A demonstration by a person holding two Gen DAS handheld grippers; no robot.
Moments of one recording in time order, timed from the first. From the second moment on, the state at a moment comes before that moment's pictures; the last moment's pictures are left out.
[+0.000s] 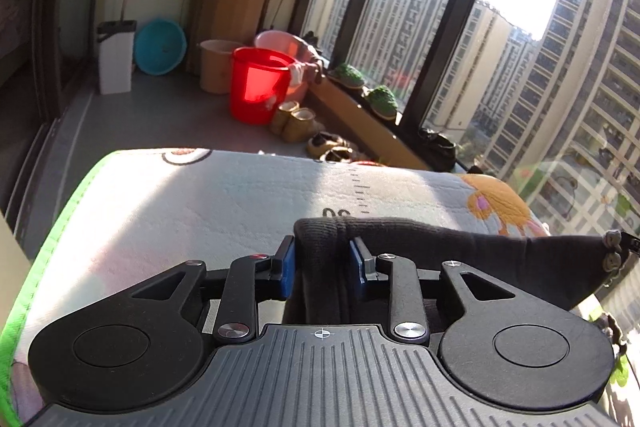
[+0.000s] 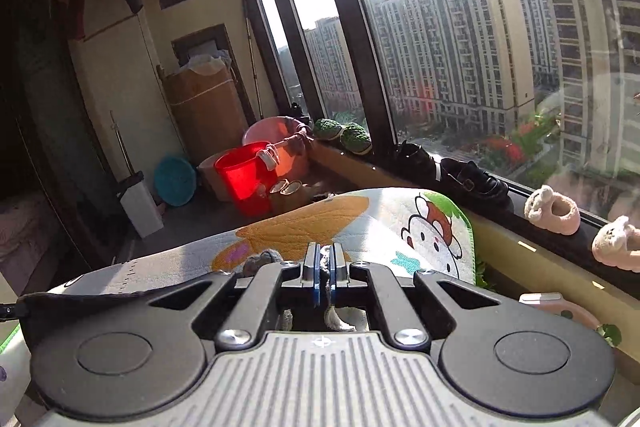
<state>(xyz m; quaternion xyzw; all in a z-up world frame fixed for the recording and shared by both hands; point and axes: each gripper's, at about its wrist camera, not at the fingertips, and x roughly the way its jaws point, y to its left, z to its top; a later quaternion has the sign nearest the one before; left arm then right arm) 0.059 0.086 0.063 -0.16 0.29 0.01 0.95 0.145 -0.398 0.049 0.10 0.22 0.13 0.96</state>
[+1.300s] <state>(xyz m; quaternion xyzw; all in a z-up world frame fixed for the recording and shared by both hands) -0.043 0.046 0.010 -0.15 0.34 0.05 0.93 0.065 -0.425 -0.019 0.13 0.32 0.10 0.93</state>
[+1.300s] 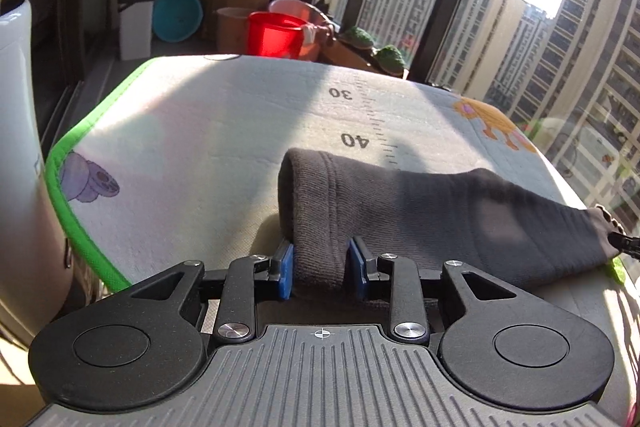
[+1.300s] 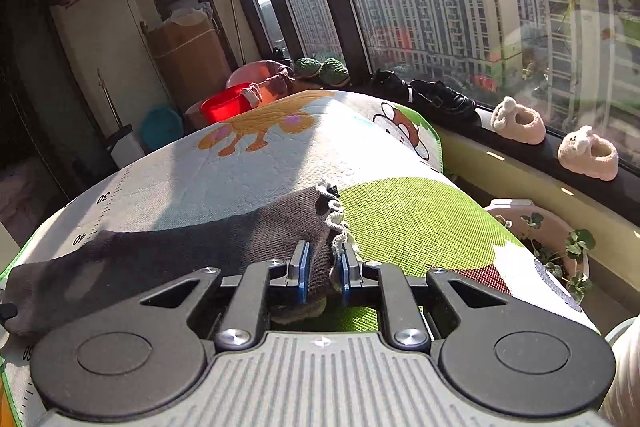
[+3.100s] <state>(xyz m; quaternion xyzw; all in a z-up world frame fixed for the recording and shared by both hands) 0.007 -0.034 0.000 0.08 0.31 0.04 0.95 0.069 -0.413 -0.033 0.20 0.29 0.11 0.93</state>
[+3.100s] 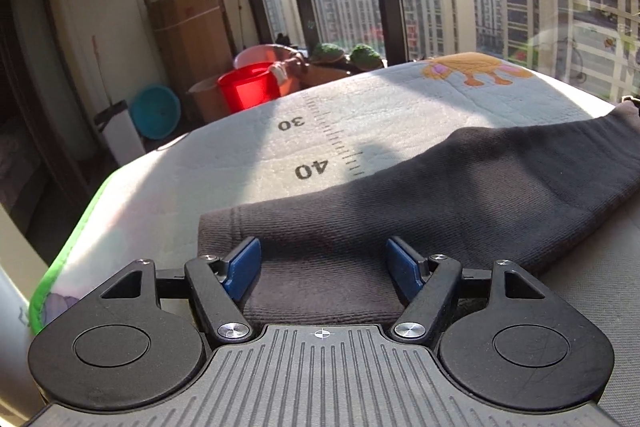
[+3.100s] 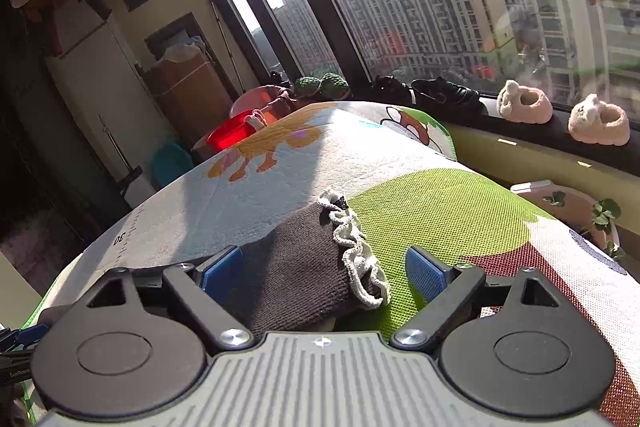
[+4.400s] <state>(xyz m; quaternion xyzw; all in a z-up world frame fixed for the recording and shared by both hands) -0.007 -0.075 -0.016 -0.11 0.29 -0.13 0.94 0.065 -0.413 -0.032 0.19 0.27 0.03 0.94</state>
